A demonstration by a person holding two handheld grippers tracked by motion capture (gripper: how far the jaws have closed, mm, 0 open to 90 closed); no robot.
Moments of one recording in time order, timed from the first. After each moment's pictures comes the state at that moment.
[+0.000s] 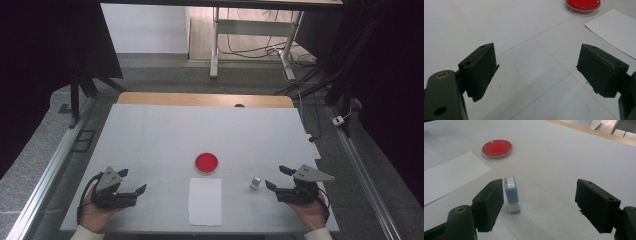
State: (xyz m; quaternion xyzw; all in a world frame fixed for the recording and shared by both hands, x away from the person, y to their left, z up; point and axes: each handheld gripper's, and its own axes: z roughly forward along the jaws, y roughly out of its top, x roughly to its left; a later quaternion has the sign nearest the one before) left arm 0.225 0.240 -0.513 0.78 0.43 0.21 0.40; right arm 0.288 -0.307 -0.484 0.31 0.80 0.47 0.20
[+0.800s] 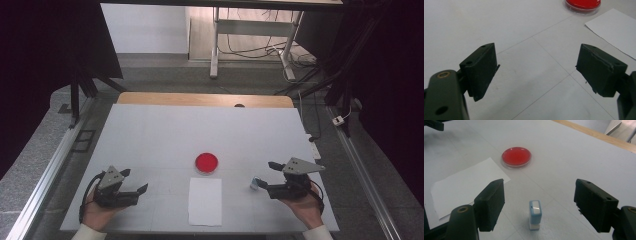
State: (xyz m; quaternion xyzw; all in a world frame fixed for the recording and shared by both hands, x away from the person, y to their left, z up) left arm 0.230 0.237 -0.517 0.78 0.44 0.20 0.40; right arm 0.290 -0.273 -0.452 0.27 0.83 0.45 0.17
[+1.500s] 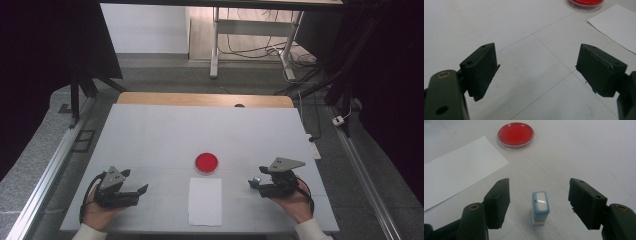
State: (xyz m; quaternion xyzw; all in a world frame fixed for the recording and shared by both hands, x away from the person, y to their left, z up) left arm 0.230 0.236 -0.519 0.78 0.44 0.20 0.39; right arm 0.305 -0.254 -0.476 0.28 0.86 0.39 0.15
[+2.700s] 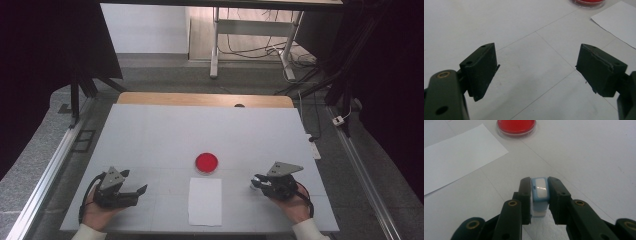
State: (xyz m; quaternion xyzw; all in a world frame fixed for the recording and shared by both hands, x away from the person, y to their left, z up) left arm 0.230 0.238 -0.521 0.79 0.44 0.21 0.39; right arm 0.302 -0.257 -0.491 0.27 0.87 0.38 0.15
